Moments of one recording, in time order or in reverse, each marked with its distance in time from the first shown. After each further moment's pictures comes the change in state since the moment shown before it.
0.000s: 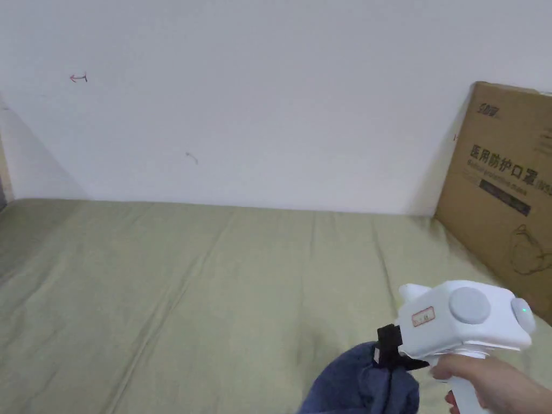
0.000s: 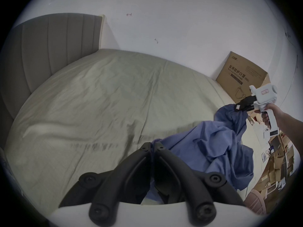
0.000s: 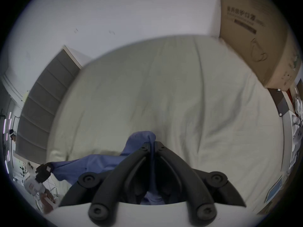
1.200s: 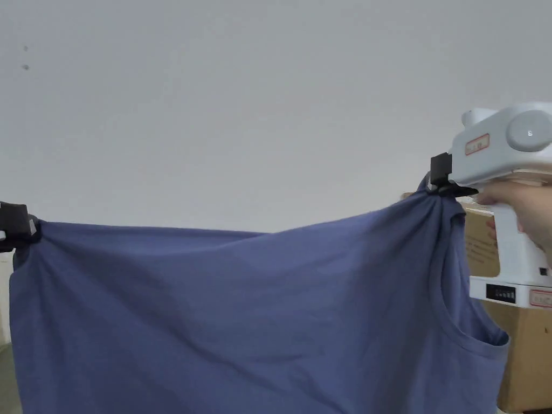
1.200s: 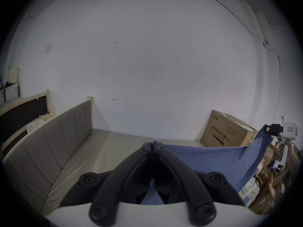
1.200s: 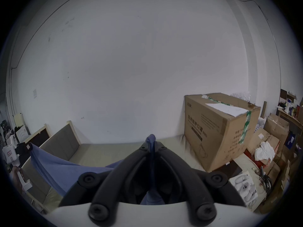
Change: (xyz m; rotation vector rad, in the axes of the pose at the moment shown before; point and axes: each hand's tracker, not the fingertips) left arm 0.092 0.366 0.149 0.465 -0.035 -0.094; right arm -0.022 0.155 0.380 0.725 -0.181 0.034
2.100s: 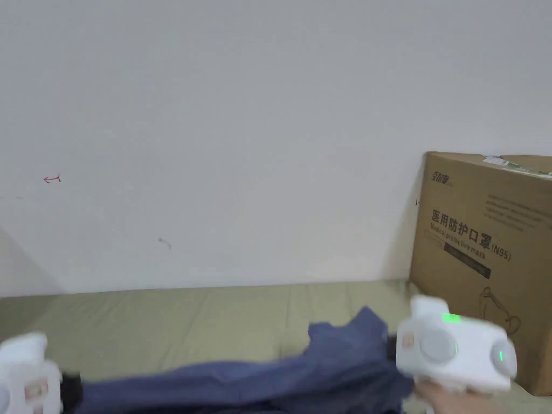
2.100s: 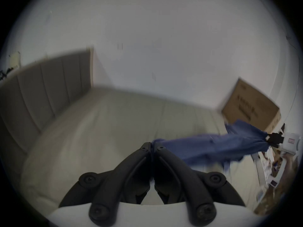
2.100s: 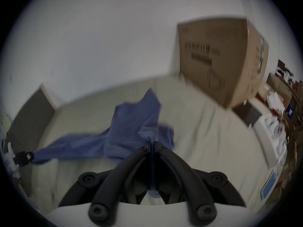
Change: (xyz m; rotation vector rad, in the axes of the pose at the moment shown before) left arm -0.033 -0.301 -0.162 -0.516 0.066 0.097; right arm 0.002 -0.334 -0.198 -0.431 -0.143 -0.076
